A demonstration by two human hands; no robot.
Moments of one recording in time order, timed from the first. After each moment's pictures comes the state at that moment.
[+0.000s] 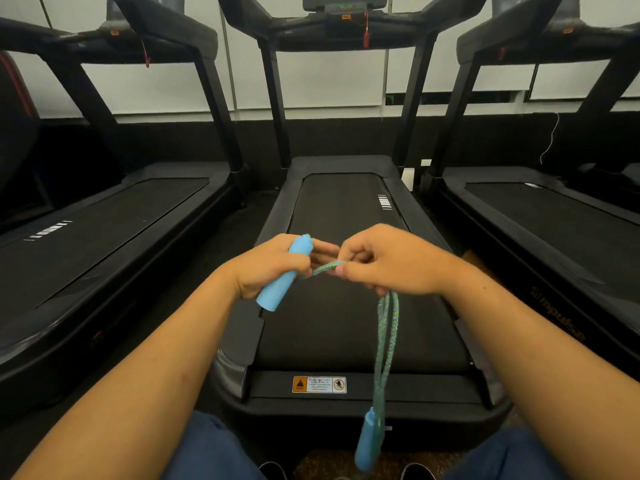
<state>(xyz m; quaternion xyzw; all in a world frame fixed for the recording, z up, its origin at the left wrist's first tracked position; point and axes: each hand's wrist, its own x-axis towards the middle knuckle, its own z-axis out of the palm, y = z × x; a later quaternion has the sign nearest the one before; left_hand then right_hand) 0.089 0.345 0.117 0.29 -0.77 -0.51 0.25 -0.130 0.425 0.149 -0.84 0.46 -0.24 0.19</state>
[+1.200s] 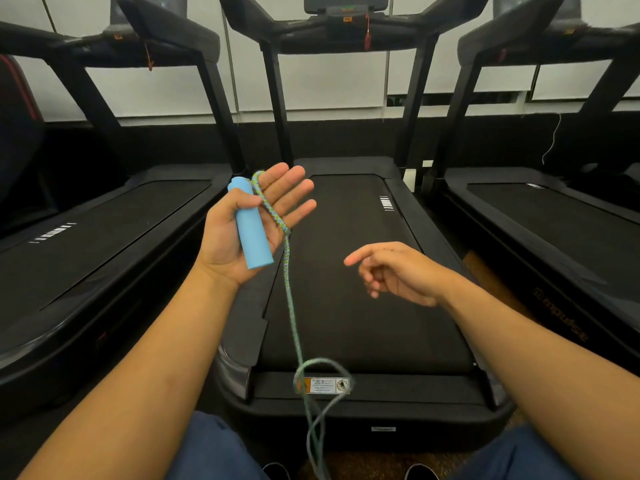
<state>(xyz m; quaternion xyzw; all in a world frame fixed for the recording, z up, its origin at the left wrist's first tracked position) 0.103 0.357 0.148 -0.02 -0.48 -0.72 0.50 -0.159 0.375 0.090 -0.64 0.41 -0.39 0.53</state>
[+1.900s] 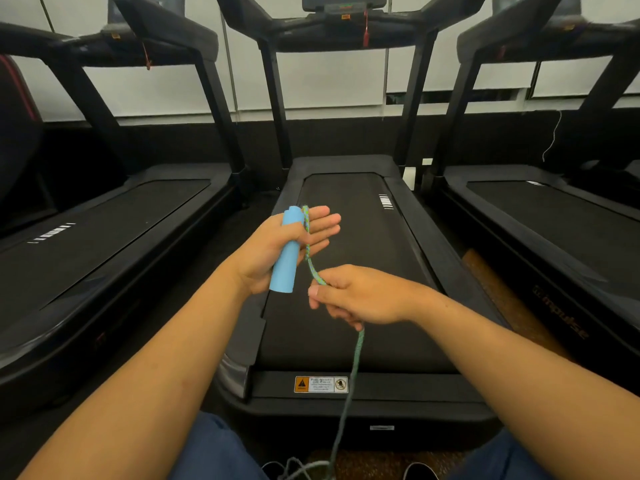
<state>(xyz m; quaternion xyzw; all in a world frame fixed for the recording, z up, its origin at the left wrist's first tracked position) 0.076 0.344 0.123 0.20 -0.62 -0.64 0.41 -0.099 0.419 0.110 -0.81 0.44 -0.19 0.34</state>
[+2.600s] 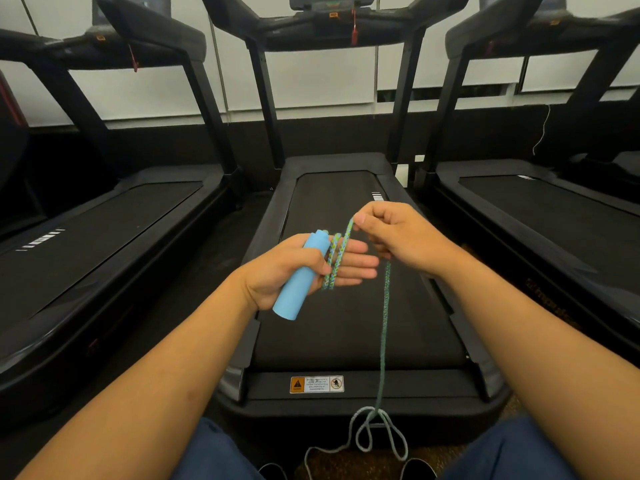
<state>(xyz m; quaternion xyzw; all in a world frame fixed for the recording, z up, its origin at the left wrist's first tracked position) 0.051 0.369 0.119 0.14 -0.64 -0.72 0.23 -0.161 0.393 0.133 -0.71 0.44 -0.46 0.30</state>
